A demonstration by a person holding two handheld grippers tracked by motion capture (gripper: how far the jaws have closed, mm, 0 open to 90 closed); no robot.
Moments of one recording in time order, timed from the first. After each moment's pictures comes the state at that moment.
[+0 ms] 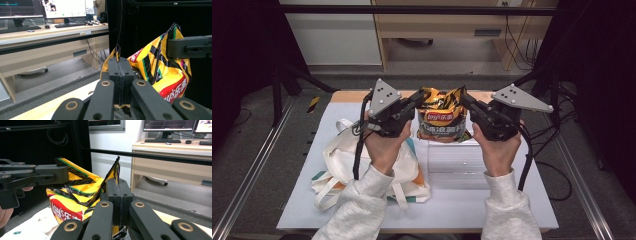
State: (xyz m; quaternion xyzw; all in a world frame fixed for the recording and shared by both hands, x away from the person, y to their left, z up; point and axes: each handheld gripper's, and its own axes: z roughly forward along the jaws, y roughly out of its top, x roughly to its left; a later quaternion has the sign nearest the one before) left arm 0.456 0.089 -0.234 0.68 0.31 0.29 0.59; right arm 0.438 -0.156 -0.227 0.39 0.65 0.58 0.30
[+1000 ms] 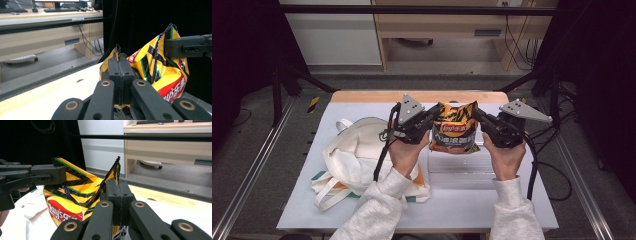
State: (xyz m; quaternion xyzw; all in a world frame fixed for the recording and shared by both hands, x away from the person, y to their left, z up) left arm 0.482 0.052 -0.293 0.71 0.33 0.25 0.58; right arm 0.459 -0.189 -0.282 0.43 0.66 0.55 0.28
